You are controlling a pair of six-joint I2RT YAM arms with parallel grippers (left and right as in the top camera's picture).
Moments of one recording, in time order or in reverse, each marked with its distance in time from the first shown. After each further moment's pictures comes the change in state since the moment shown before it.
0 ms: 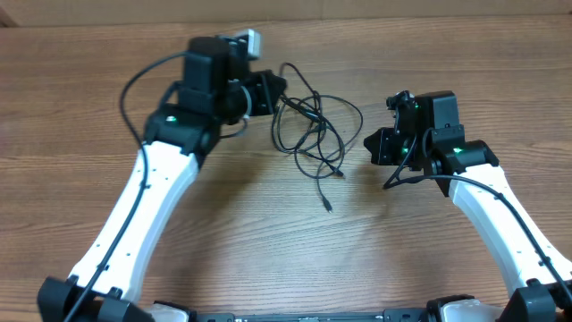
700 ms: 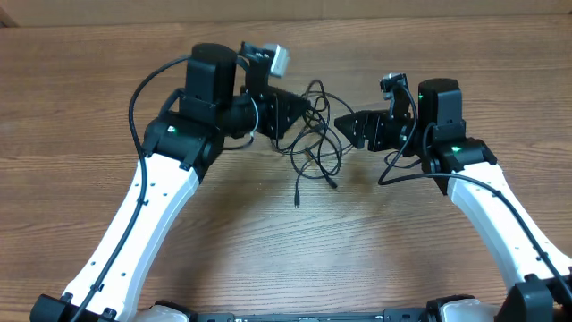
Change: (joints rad) left arm -0.079 -0.043 0.002 -0.097 0.227 0.228; right arm 0.004 0.031 0.000 0.261 -0.253 0.031
